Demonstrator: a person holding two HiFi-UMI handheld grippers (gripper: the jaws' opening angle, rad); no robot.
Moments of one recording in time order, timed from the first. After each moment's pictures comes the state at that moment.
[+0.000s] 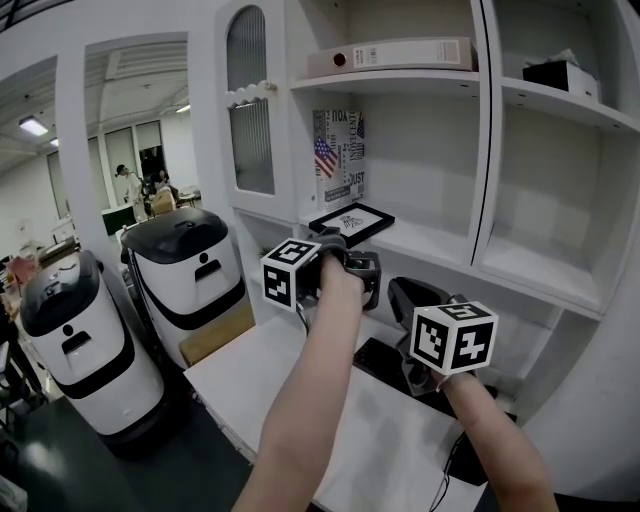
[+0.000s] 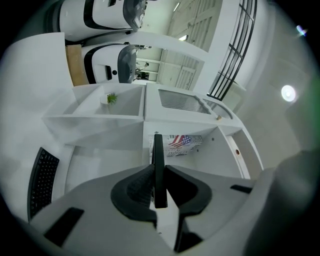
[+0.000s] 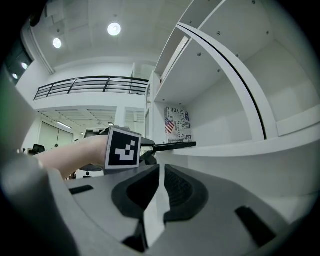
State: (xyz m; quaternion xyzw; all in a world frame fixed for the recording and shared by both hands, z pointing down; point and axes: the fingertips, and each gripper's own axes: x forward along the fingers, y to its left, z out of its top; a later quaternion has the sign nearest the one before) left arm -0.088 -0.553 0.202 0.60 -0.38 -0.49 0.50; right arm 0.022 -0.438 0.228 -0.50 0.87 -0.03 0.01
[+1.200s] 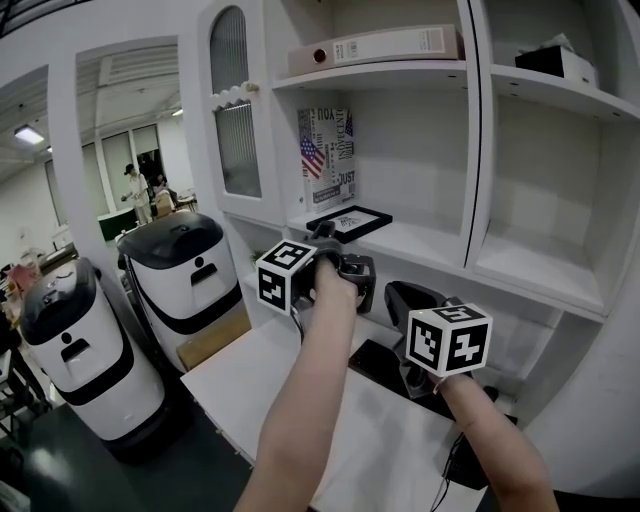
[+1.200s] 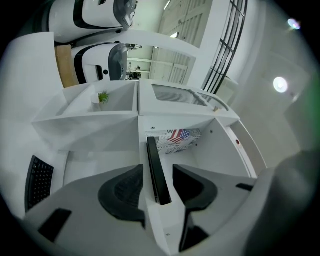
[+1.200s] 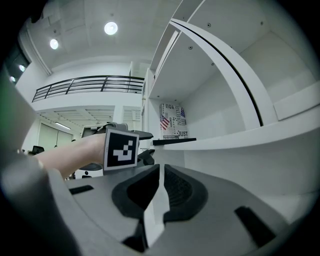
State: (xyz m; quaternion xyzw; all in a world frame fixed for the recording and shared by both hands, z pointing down) left arm -0.073 -0.571 0.199 0.63 -0.39 -0.48 0.47; right arm 0.041 -0.459 0.242 -0.50 0.86 -0.04 0.00
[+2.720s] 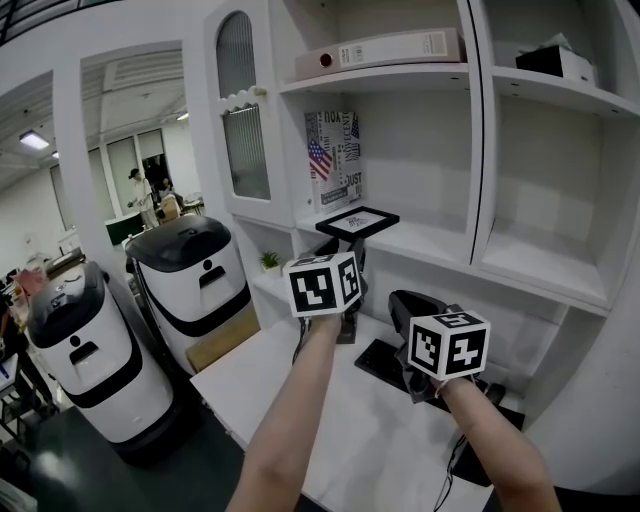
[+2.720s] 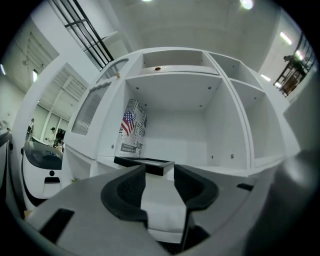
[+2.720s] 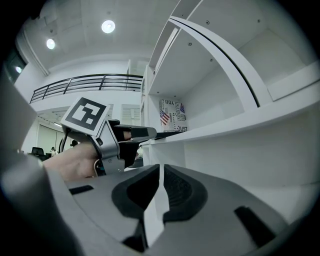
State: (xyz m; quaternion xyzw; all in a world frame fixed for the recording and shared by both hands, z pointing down) left arm -0.041 -0.530 0.190 0.85 -0.53 -0.05 0.04; right arm 0.033 -0.454 0.261 -0.51 0.86 -0.05 0.00
